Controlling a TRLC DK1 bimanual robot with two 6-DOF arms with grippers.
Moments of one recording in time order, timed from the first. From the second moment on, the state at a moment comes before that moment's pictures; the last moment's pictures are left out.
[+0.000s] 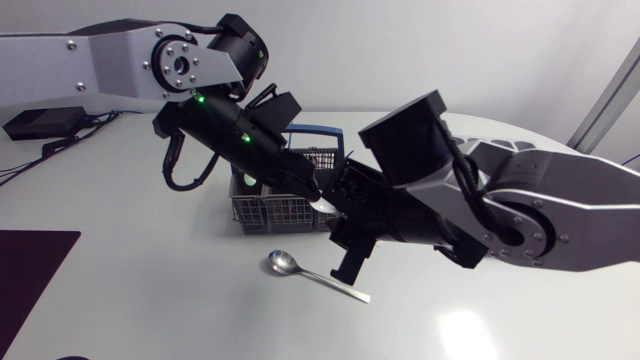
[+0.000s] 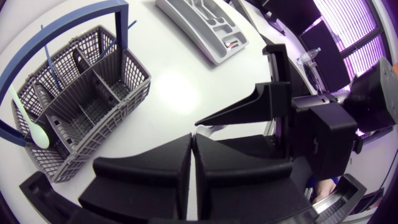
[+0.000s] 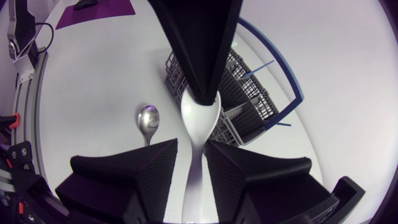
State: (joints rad) left arm -0.53 1.73 1.45 -0.85 0.57 0.10; right arm 0.81 1.39 0.89 -0.27 0.10 -0.42
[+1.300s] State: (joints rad) left arm -0.28 1.65 1.31 -1.01 0.53 0.27; right arm 0.31 1.21 0.68 -0.45 -0.21 -0.85
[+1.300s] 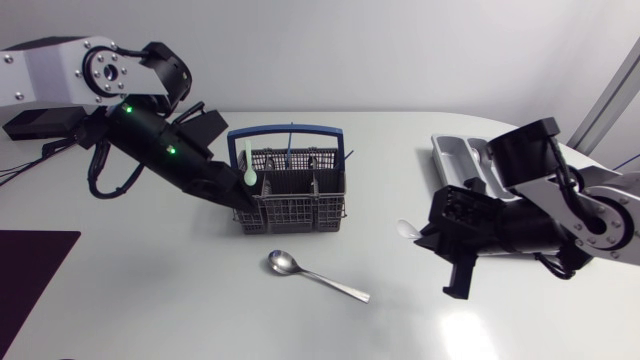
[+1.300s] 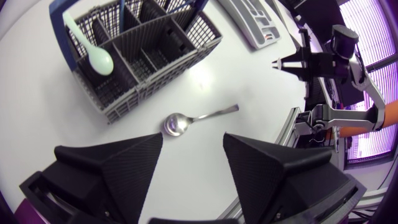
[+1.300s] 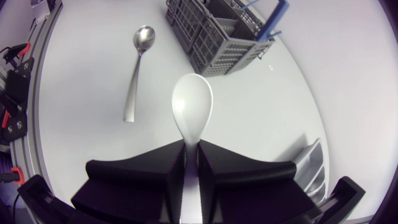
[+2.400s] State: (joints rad) left arm -0.35 1.94 1.10 -0.56 0.56 0.12; right arm -0.50 1.40 0.88 -0.58 -0.47 -1.42
